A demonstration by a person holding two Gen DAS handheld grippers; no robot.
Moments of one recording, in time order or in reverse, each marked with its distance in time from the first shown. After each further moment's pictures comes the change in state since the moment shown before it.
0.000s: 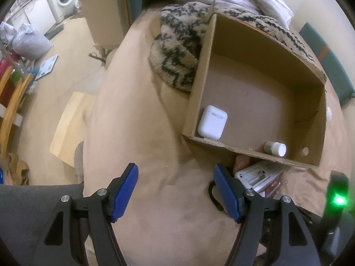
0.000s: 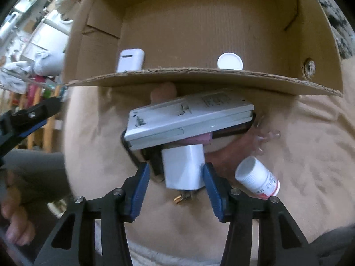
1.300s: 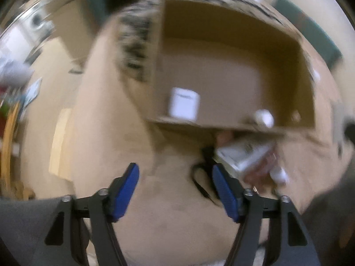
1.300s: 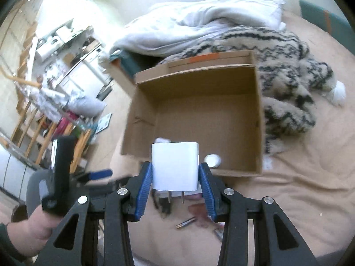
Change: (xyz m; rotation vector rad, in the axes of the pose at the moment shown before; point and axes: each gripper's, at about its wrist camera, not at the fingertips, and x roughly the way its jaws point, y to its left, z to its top) left arm 0.008 -0.050 -0.029 0.260 0.027 -0.027; right arm -0.154 -0.053 -0.004 -0.045 -0.466 0.194
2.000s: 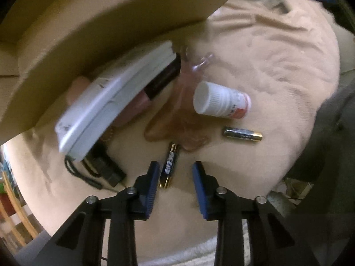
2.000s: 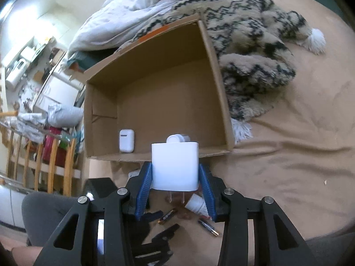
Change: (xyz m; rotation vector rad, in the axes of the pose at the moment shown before) left arm 0.094 -0.143 -0.039 0.470 0.342 -0.059; right arm 0.035 -0.051 -0.011 0.226 0.122 -0.073
